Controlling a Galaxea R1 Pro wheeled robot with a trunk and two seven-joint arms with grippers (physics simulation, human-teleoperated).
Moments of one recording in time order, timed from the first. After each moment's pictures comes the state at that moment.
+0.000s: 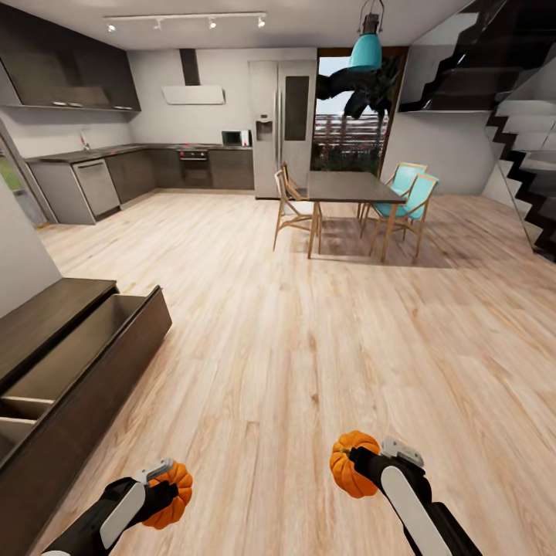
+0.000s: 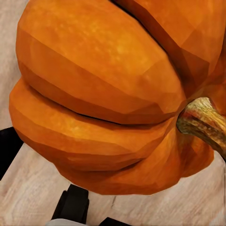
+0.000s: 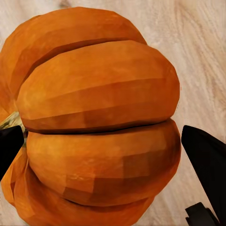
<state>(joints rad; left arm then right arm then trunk) -0.46 0.18 -0.24 -0.59 0.77 0.48 0.29 -0.25 -0.07 0.25 -1.33 -0.91 0.55 -0.79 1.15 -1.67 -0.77</state>
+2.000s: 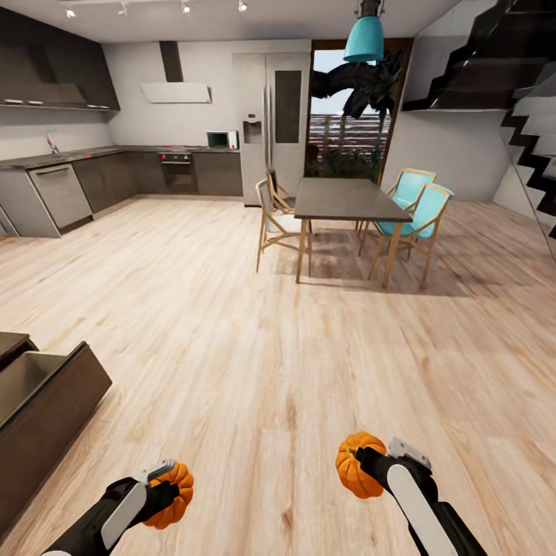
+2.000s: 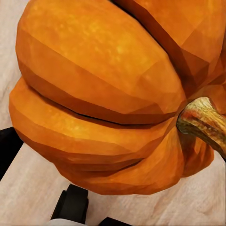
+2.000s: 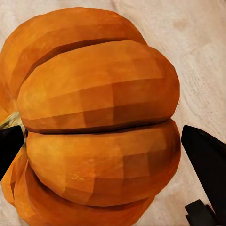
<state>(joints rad) -0.46 0.17 -0.25 -0.59 0.78 0.48 0.29 -0.25 -0.07 0.20 -1.31 -0.91 0.55 -0.78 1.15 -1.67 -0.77</state>
